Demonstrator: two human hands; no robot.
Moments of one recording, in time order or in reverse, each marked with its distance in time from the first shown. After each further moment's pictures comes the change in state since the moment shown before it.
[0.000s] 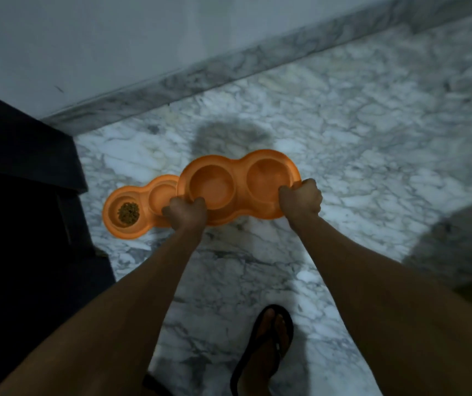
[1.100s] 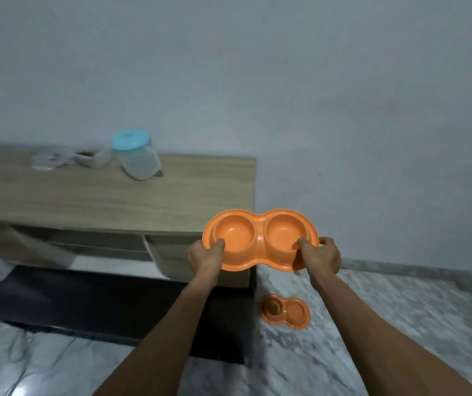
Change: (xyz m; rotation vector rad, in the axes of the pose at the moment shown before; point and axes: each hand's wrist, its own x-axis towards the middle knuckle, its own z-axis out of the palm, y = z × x) left_hand -0.270 0.028 -0.719 -0.642 0.306 0.085; right_hand -0.696 -0.253 -0.165 0.202 -0.168 -0.525
